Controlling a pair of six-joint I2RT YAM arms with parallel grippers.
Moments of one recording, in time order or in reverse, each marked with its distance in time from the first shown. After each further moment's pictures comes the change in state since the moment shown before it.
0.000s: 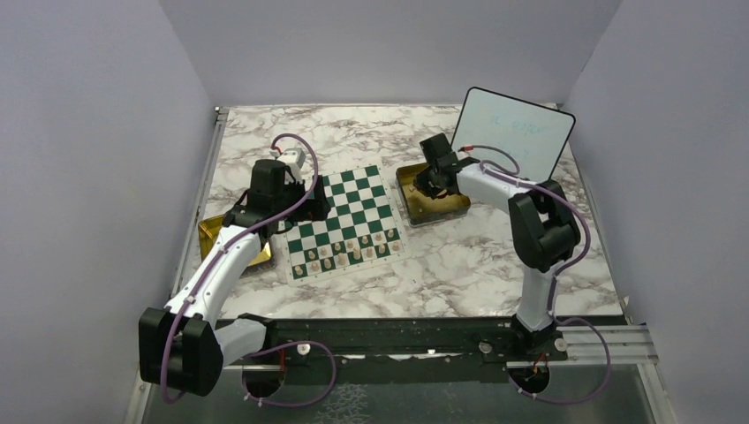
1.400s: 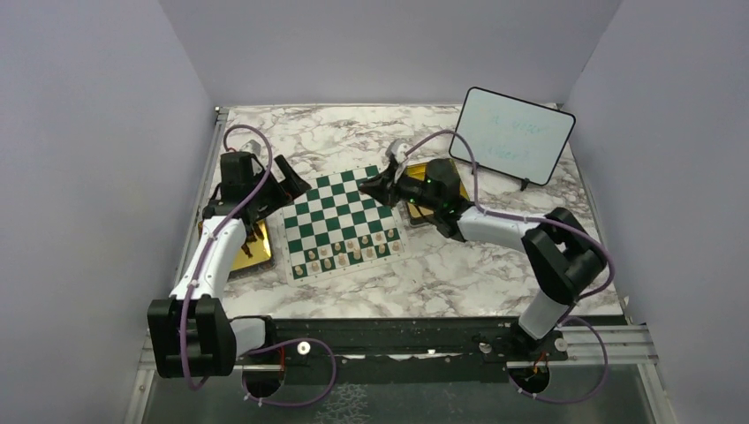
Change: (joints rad) left arm 0.226 0.074 0.033 0.038 0.159 -0.315; right arm 0.177 -0.295 -0.429 1.082 -0.655 -1.278
